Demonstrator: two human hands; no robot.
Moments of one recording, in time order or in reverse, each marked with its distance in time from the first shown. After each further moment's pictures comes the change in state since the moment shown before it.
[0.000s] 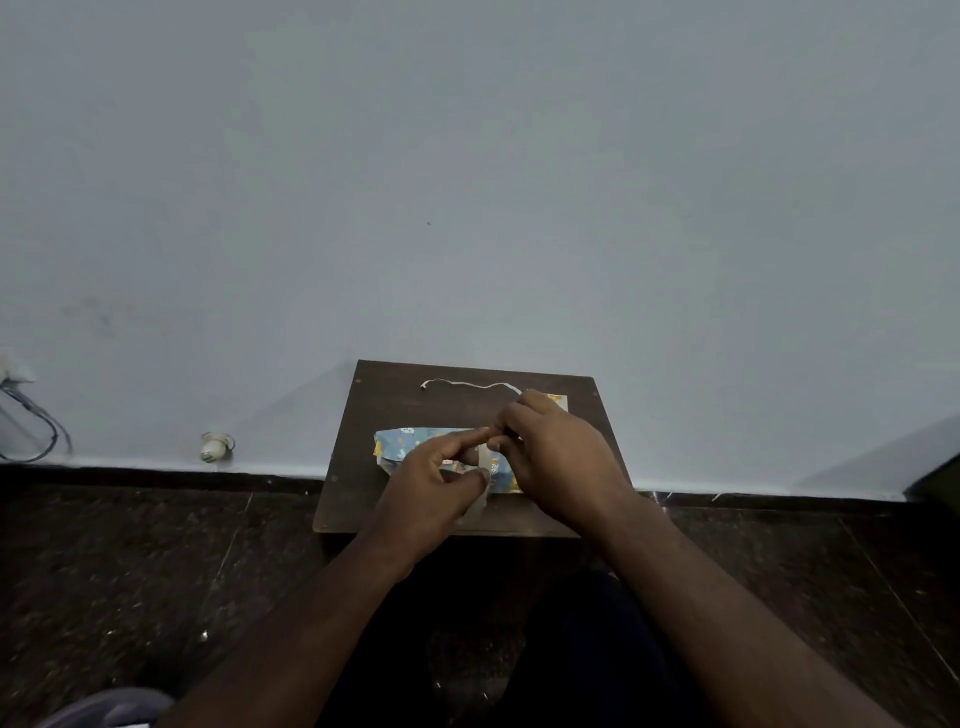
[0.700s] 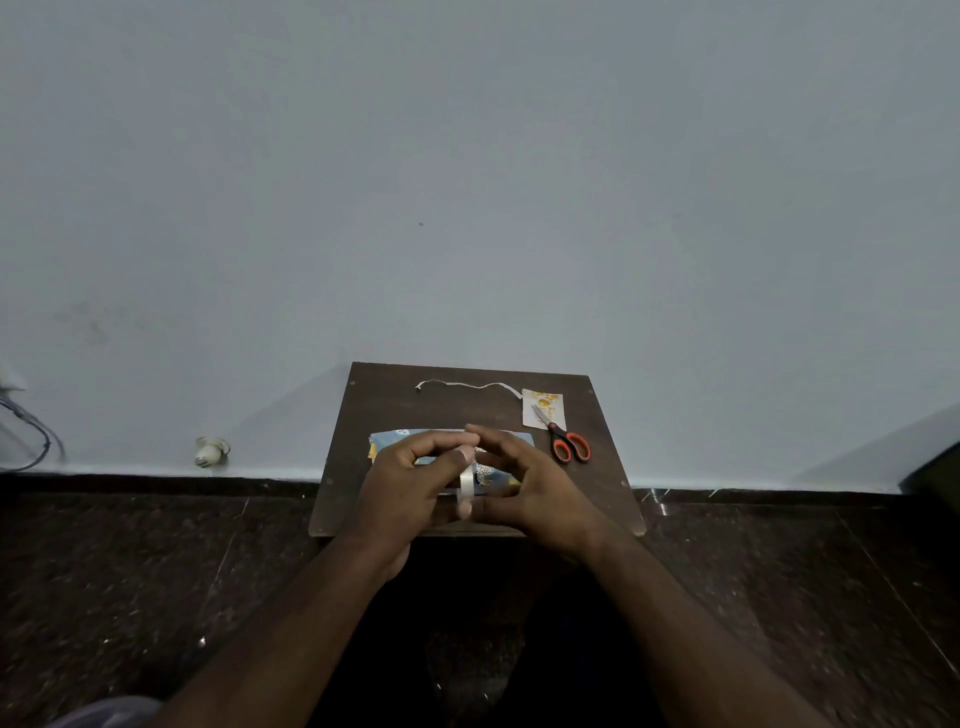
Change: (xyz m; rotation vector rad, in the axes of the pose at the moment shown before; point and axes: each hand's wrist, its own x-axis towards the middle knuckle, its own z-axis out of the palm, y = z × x) left_hand 0.001 0.006 -0.004 -0.394 0.057 -0.242; right_hand -0.022 0.012 0.045 1.049 -0.276 0.309
